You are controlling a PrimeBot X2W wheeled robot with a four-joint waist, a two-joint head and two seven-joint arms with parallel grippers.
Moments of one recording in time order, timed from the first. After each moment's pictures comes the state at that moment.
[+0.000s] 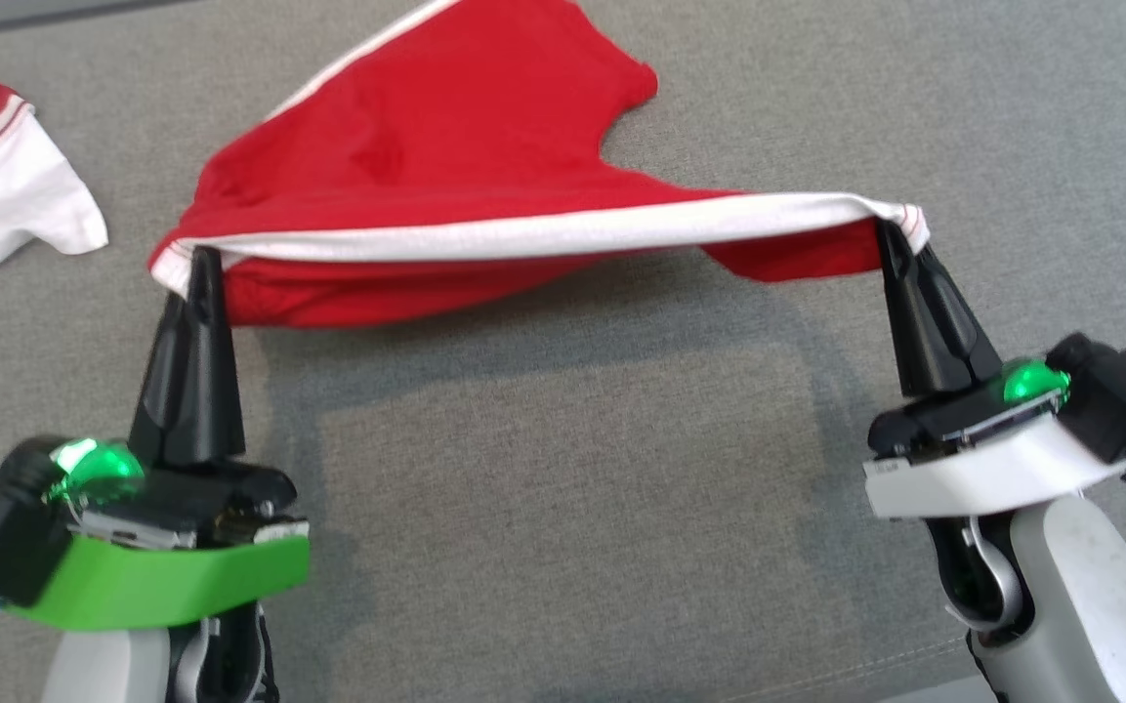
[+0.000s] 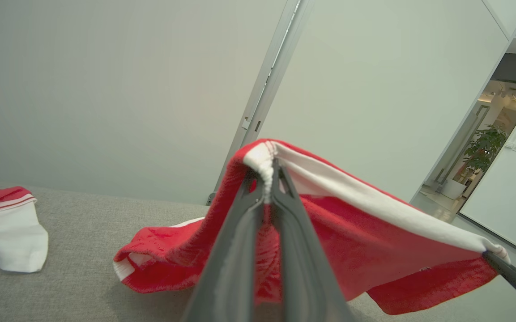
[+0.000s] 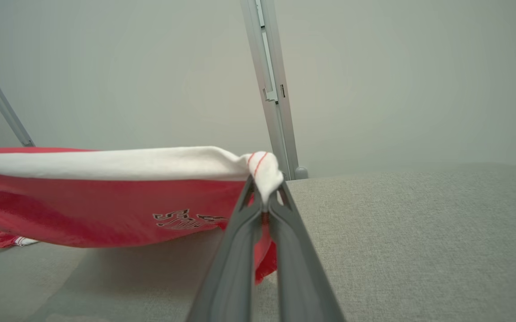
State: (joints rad) left arm -0.17 0.17 -0.13 -0.22 -0.57 -0.13 -0.26; right arm -0.27 -0.18 0.19 -0.06 0.40 0.13 -0.26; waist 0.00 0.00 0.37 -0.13
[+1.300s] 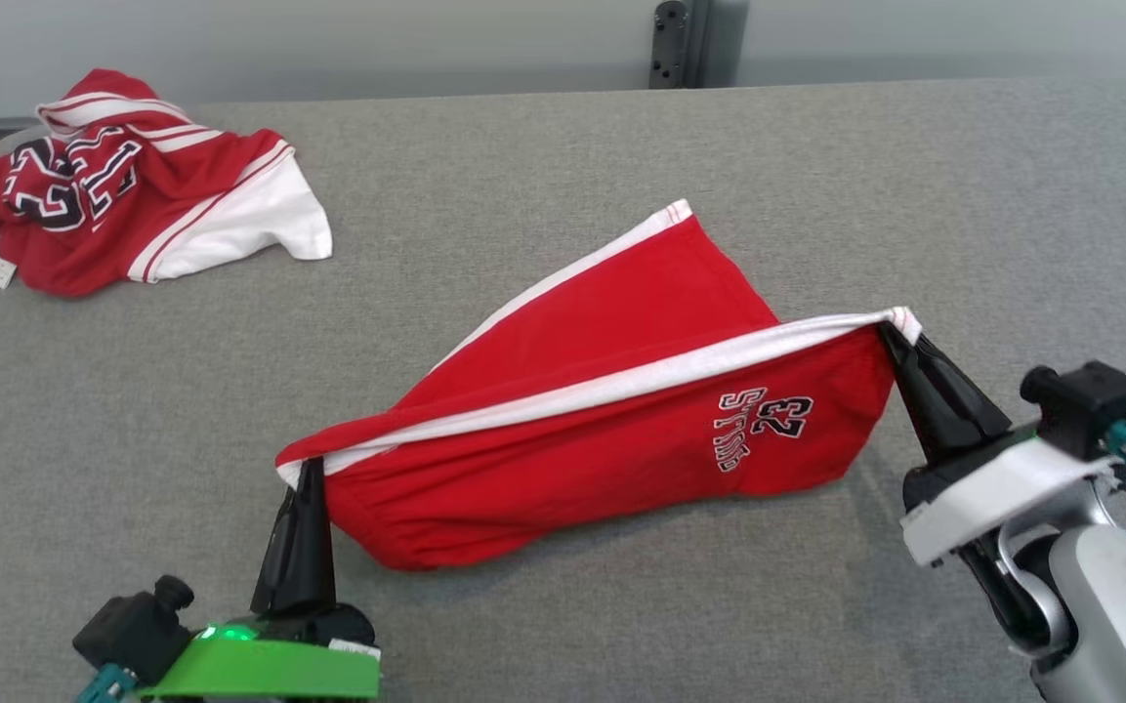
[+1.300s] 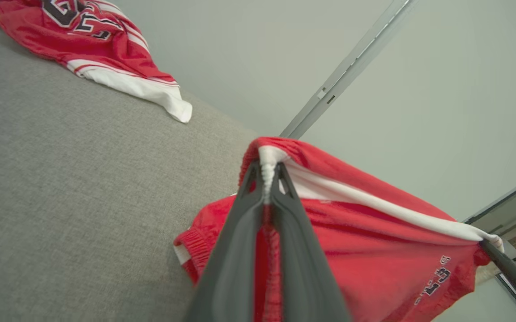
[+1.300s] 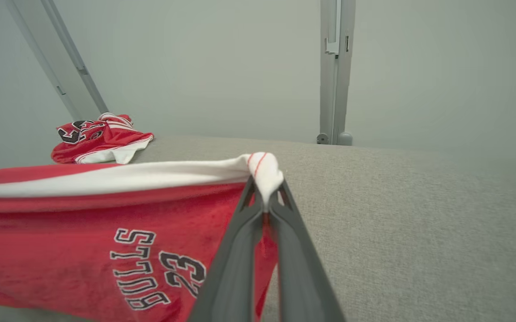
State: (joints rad) left arm 0.06 0.05 -0.16 0.02 -0.72 -0.13 -0.26; right arm -0.19 -0.33 0.22 0.04 0.43 0.13 -0.10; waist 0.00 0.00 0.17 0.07
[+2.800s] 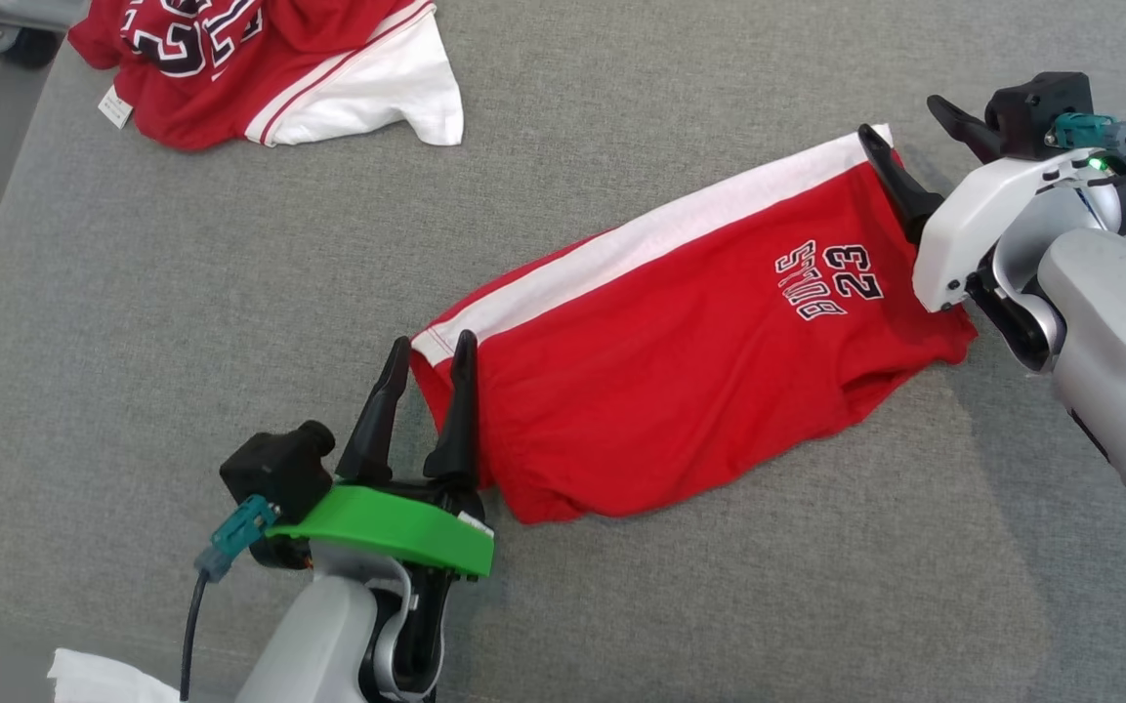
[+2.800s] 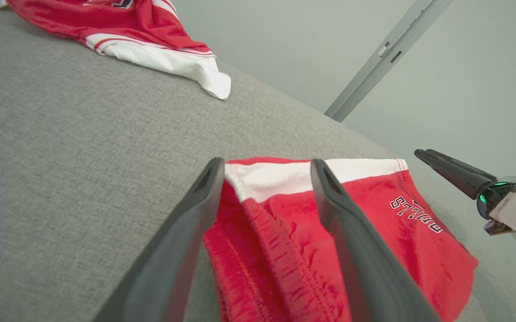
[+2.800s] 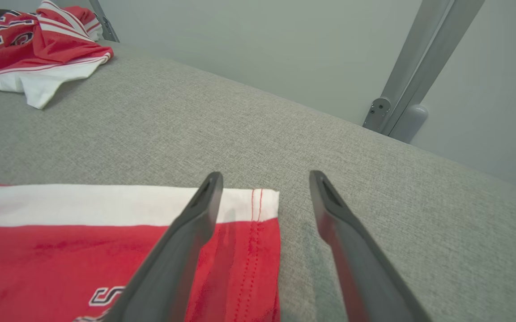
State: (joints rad) left arm -0.28 0.05 -0.42 0.24 -0.70 0.00 -0.26; right arm -1.05 -0.45 0.95 0.90 0.84 0.13 -0.20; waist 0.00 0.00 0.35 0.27
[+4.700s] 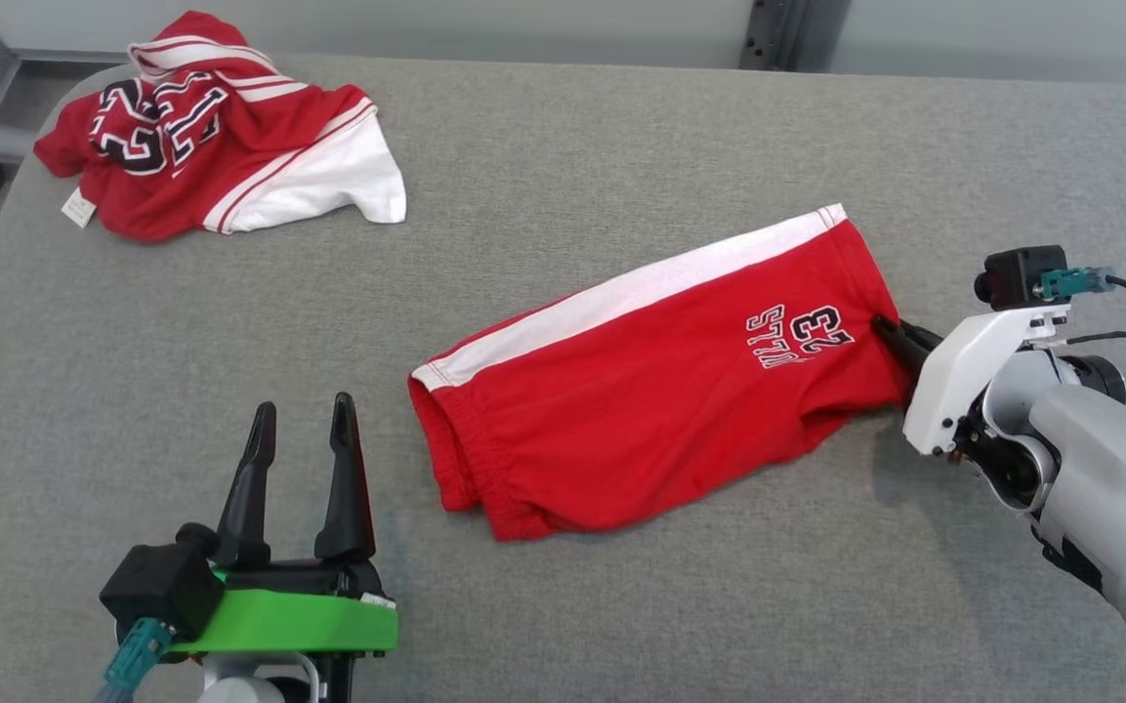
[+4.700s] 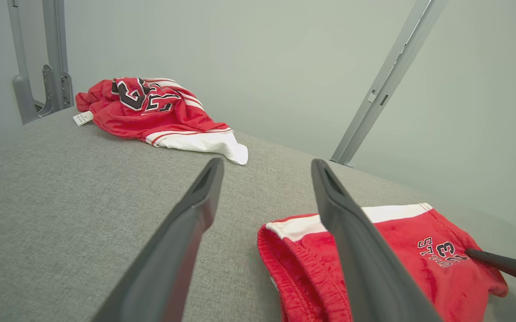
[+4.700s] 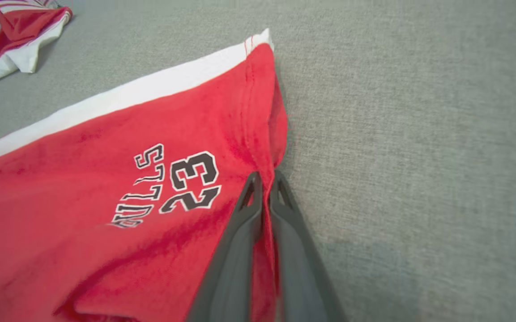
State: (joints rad) left arm -0.03 0.05 -0.18 0.00 -0.44 -0.02 -0.26; right arm -0.85 -0.48 1.08 0.86 1.27 0.13 -0.06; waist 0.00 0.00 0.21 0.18
